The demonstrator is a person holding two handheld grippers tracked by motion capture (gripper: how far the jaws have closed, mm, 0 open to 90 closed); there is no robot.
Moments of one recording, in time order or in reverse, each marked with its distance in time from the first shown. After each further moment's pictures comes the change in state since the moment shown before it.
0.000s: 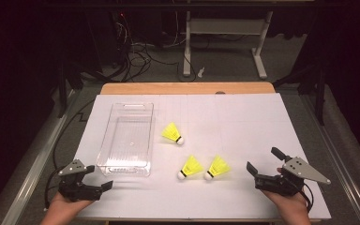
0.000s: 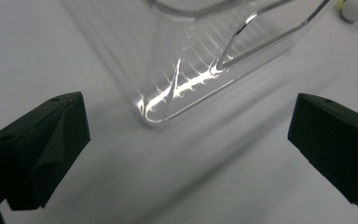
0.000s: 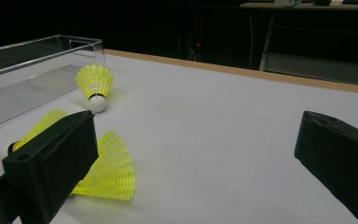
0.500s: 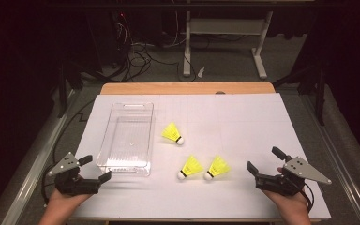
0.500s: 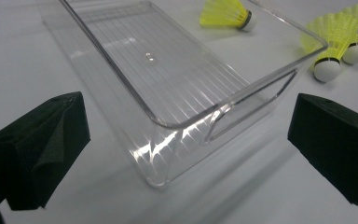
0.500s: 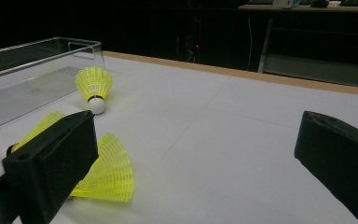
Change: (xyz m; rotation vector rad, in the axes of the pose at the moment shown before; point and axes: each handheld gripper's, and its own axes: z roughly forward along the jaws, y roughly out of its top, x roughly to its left) left arm -0.003 0.012 -0.013 -0.197 0.007 0.041; right arm -0.001 0.001 -0.001 -0.006 -0.004 0.000
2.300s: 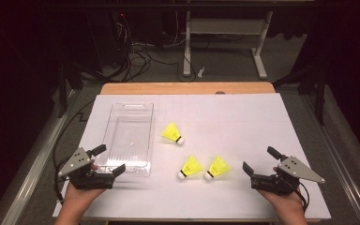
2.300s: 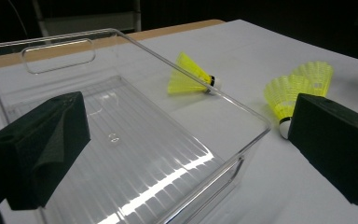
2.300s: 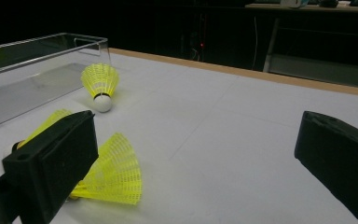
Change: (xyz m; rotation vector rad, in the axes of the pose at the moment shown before) left arm -0.030 0.031 0.015 -0.207 -0.032 0.089; right arm 0.008 -0.001 0.007 0.008 0.015 -0.012
